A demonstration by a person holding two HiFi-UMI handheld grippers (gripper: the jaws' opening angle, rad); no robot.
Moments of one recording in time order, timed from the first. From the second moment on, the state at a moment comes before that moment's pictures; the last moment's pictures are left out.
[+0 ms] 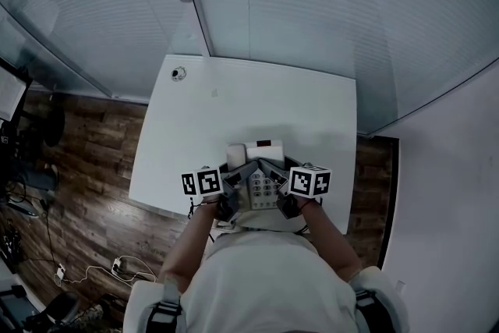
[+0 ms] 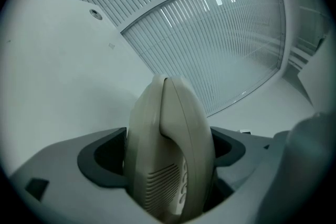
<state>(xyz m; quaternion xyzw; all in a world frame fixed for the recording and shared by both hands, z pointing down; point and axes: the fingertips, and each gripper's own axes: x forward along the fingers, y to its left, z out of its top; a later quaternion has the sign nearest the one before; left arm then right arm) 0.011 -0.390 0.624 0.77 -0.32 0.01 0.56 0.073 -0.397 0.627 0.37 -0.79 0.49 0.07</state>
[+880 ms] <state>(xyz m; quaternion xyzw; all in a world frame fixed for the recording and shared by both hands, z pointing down) 0.022 -0.404 0.662 0.75 -0.32 0.03 0.57 0.084 -0.408 0.667 0.37 -0.77 0.52 0.07</state>
